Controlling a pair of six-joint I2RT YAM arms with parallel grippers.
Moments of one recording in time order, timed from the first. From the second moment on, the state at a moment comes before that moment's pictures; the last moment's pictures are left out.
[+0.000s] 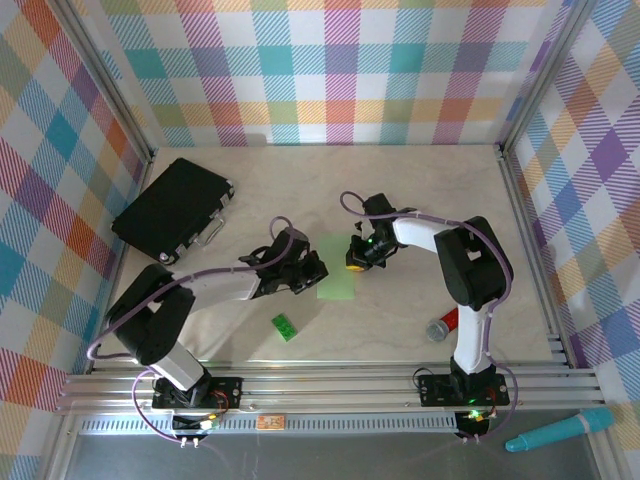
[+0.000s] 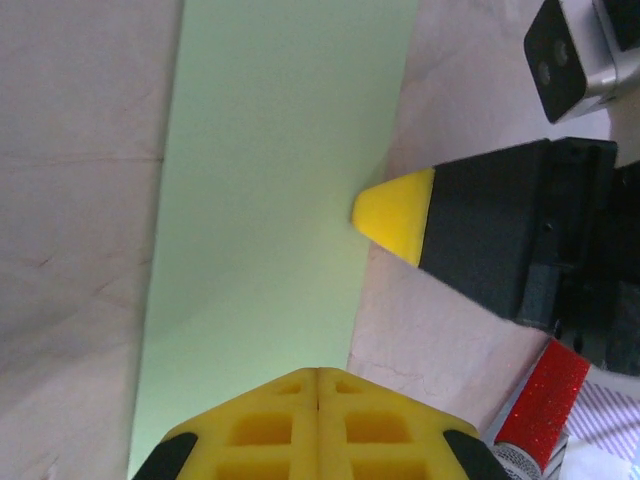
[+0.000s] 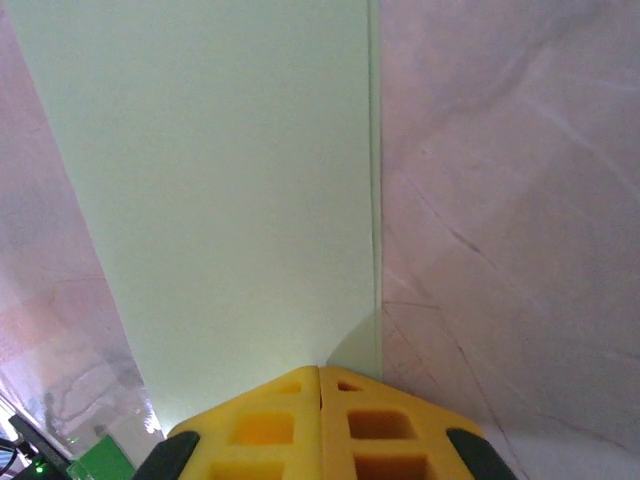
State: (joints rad) left arm -0.70 1.63 0.83 -0.02 0.23 -1.11; right arm 0.47 1.96 1.21 -0.54 -0.51 0.52
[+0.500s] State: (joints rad) left arm -0.57 1.86 1.00 -0.01 0.40 -1.01; right arm 0.46 1.54 0.95 -0.48 -0.46 0.64
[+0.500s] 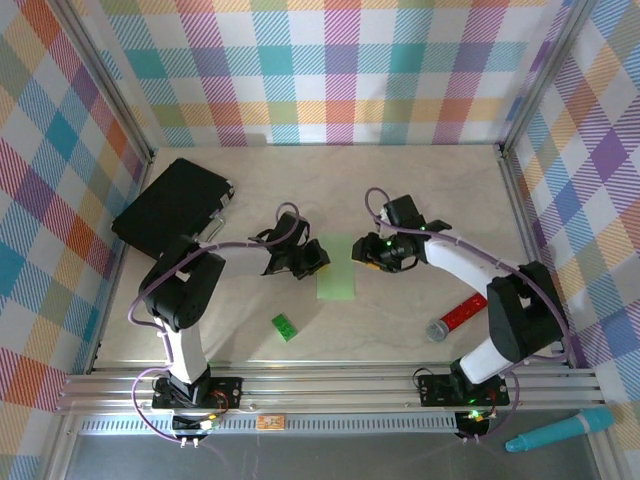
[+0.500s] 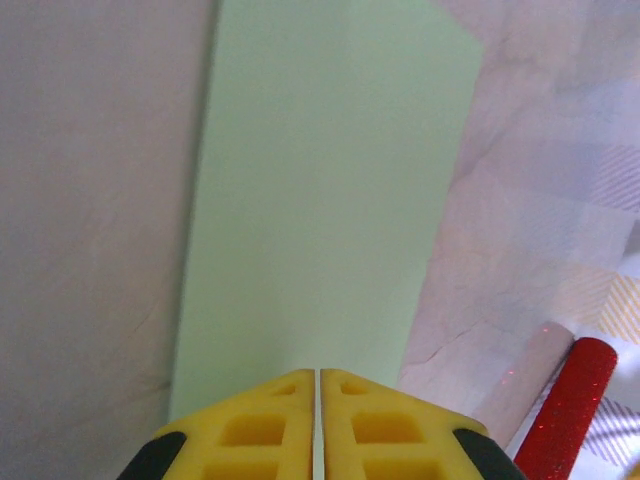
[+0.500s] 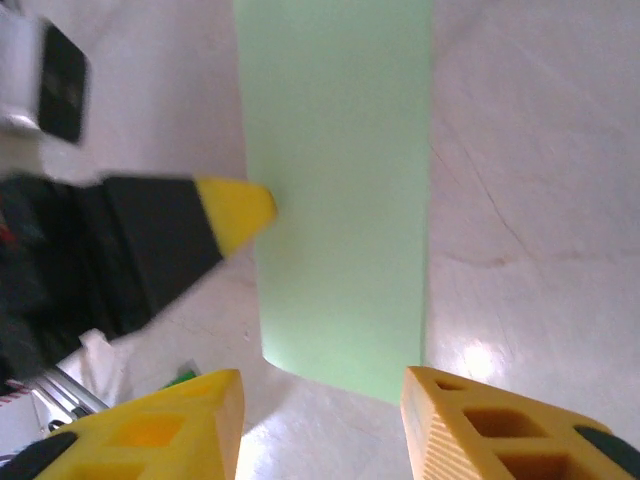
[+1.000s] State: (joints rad) left arm -0.52 1.98 1.13 -0.09 0.40 -0.98; right arm 0.46 1.52 0.73 -0.31 -0.56 0.84
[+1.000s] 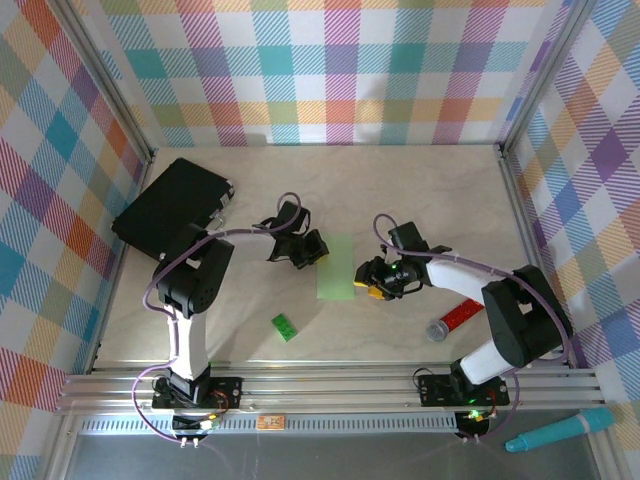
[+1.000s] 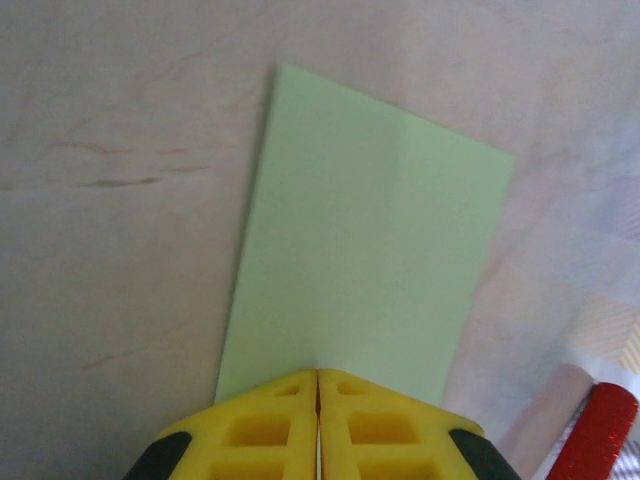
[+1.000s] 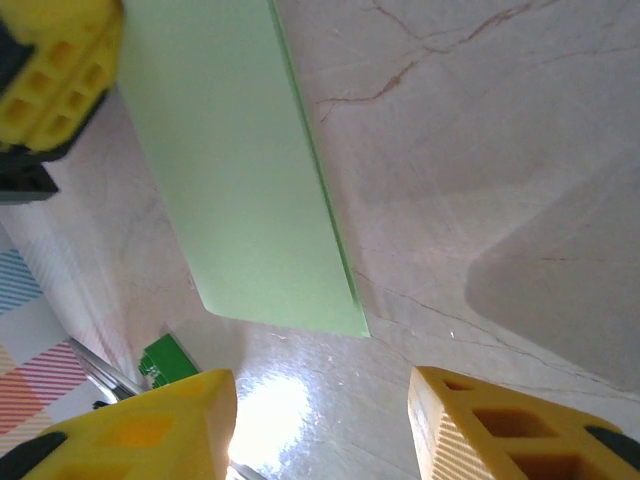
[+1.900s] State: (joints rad) left arm -0.52 1.98 1.13 -0.10 0.39 -1.04; right arm 0.46 1.64 0.72 -0.22 -0.64 0.85
